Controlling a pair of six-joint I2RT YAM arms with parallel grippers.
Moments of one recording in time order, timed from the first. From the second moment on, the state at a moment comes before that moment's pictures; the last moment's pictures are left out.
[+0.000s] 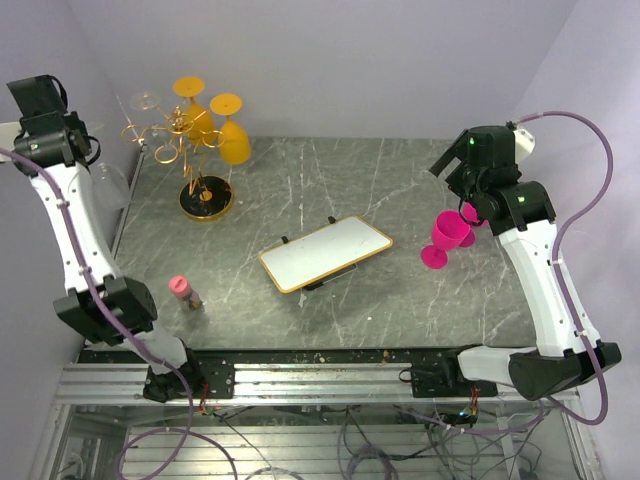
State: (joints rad) left arm 0.40 1.65 1.99 -0.86 -0.26 -1.42; right arm 0.27 1.27 1.58 -0.91 0.46 0.73
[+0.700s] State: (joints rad) left arm 0.24 1.12 1.60 0.07 0.35 -1.21; right arm 0.27 1.10 1.34 -0.49 -0.09 0.46
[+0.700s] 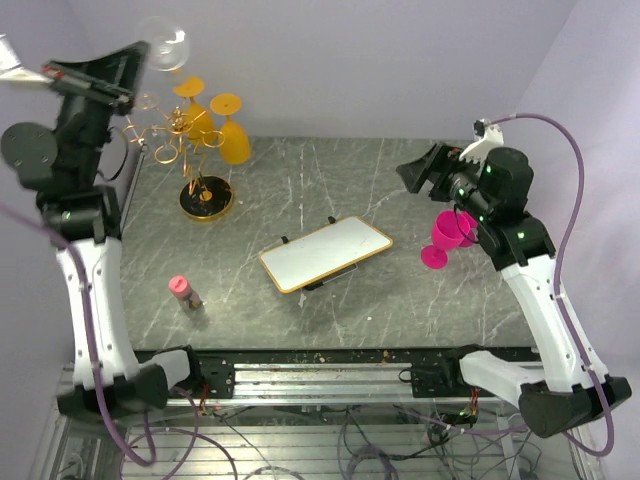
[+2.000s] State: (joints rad) left arm -0.48 1.43 1.36 1.22 0.74 -1.74; right arm 0.26 1.10 1.03 1.26 -0.79 1.51
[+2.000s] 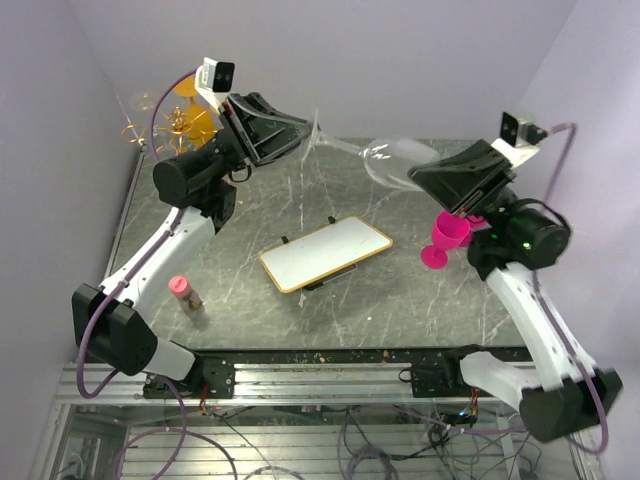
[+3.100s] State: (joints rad) left arm -0.43 1.14 1.32 0.03 0.39 -0.93; right arm 0.24 1.87 2.27 -1.22 0.26 1.16
